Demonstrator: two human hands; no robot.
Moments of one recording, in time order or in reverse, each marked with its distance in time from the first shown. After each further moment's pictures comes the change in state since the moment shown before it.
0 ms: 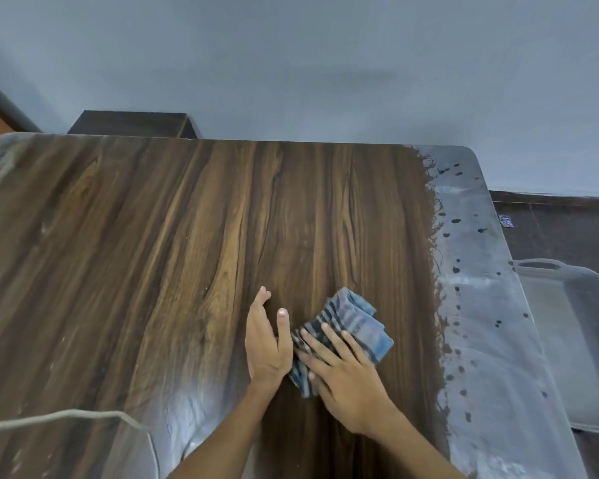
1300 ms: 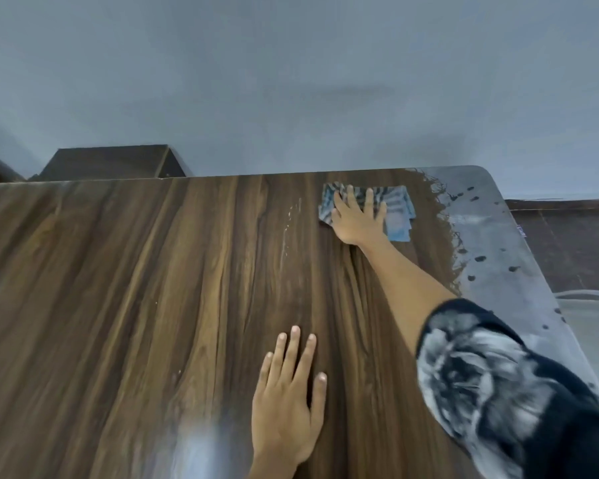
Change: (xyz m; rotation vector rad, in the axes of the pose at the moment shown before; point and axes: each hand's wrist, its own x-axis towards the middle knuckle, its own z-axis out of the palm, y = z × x) left_hand 0.040 -0.001 0.039 0.656 -0.429 0.274; right_hand 0.293 0.177 -0.095 0.135 0.021 0.510
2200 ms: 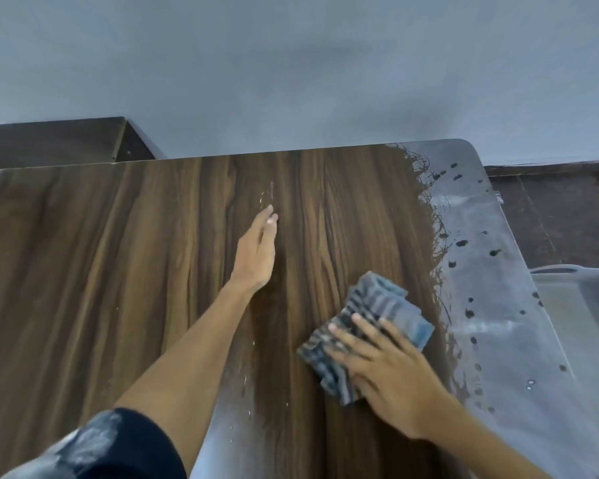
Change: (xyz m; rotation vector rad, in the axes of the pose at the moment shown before) left_hand 0.203 -0.008 -0.036 -0.874 -0.030 -0.141; right_hand -0.226 0.070 0.045 -0.216 -0.046 -0.536
